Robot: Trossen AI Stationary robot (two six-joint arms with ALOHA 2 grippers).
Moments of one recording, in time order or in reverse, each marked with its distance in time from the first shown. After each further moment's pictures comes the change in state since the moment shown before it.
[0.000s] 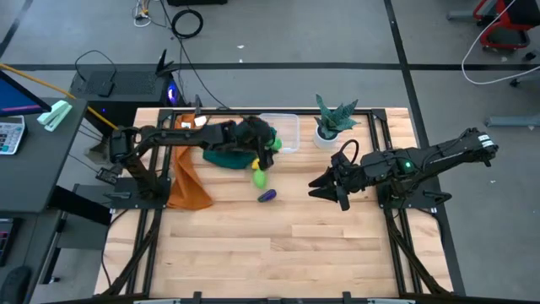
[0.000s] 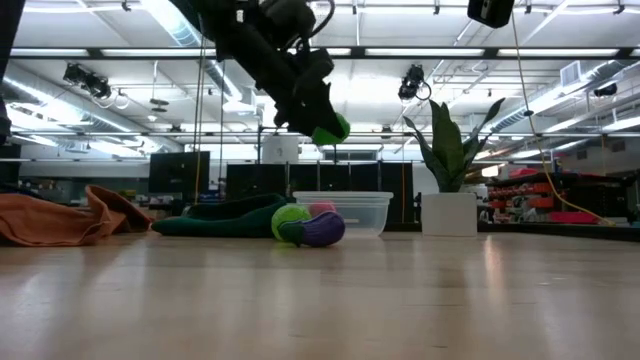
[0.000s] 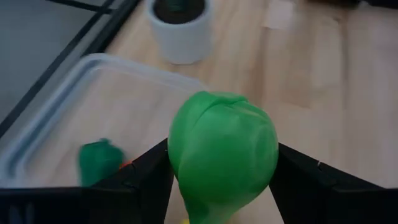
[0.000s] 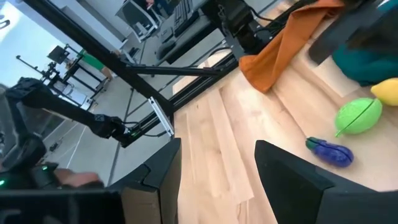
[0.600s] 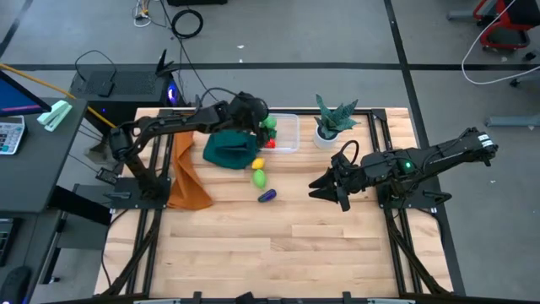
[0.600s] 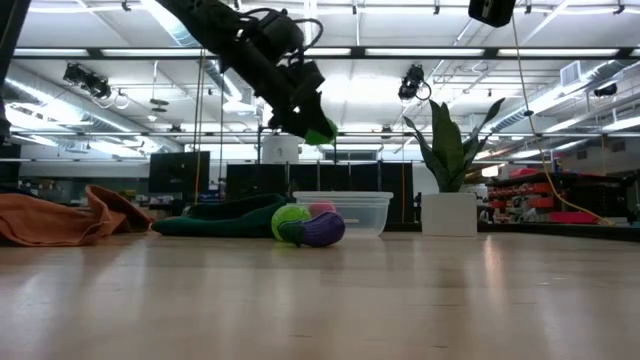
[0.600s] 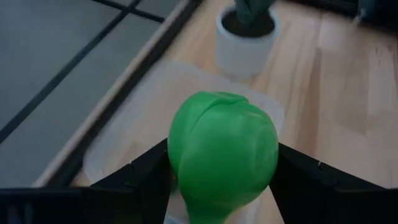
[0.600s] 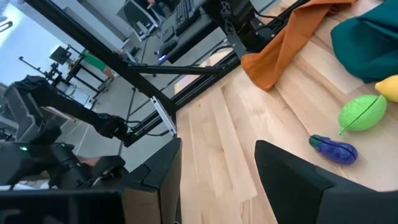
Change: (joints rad) left arm 0.191 0.008 0.040 0.003 0.092 0.040; right arm 0.006 0.000 0.000 0.001 0.000 0.013
